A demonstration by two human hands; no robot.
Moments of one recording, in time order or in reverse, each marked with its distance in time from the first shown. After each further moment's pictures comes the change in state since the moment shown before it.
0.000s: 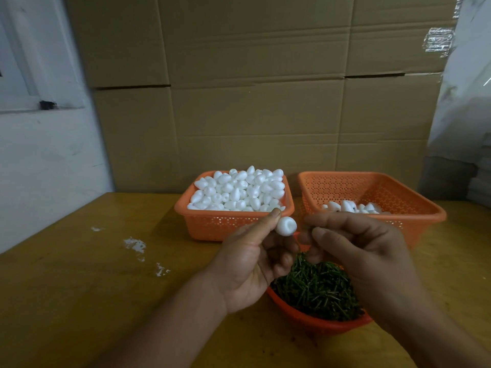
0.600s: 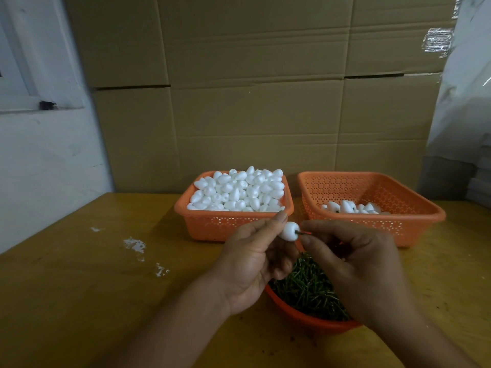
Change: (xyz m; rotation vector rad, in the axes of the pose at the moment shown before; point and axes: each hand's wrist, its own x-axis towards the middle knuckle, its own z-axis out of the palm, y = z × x) left_hand -0.002 -0.003 0.002 0.131 0.018 0.098; right_hand -0.003 0.009 0.001 -0.522 0.041 -0.233
